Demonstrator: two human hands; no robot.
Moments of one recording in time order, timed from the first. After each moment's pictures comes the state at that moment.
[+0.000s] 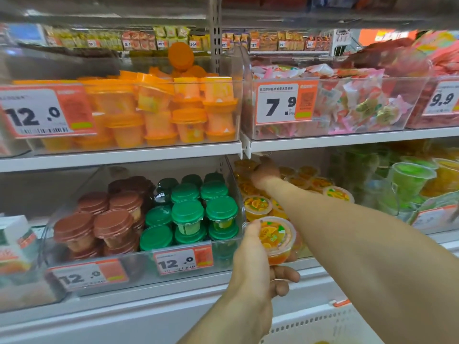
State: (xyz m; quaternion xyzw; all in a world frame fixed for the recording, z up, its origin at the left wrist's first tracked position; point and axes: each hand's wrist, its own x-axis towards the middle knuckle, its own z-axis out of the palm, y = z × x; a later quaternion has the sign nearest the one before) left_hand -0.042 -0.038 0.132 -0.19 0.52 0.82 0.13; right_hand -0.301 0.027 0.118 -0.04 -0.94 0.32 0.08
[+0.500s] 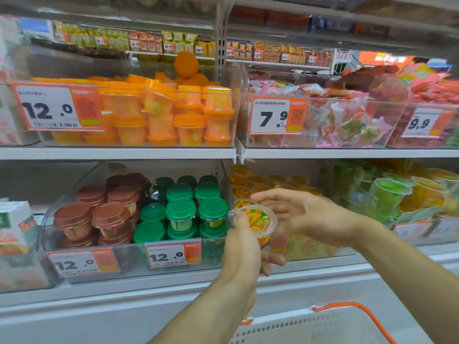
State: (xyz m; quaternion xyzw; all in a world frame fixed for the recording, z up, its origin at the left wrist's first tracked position) left_hand -0.043 -0.031 0.142 -0.15 0.58 0.80 0.06; right_hand -0.109 0.117 0.181 0.28 -0.75 0.55 -0.24
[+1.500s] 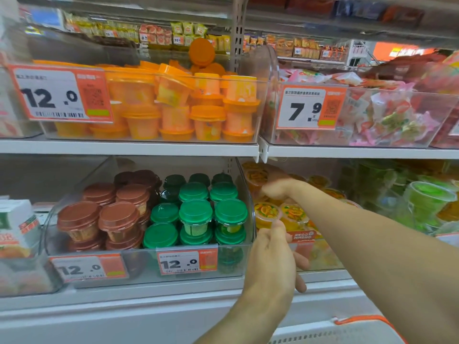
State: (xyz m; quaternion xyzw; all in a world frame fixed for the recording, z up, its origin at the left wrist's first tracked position) left_hand -0.060 -0.035 0.129 -0.10 0.68 0.72 0.07; right_hand -0.276 0.036 0.138 0.08 -0.96 0.26 -0.04
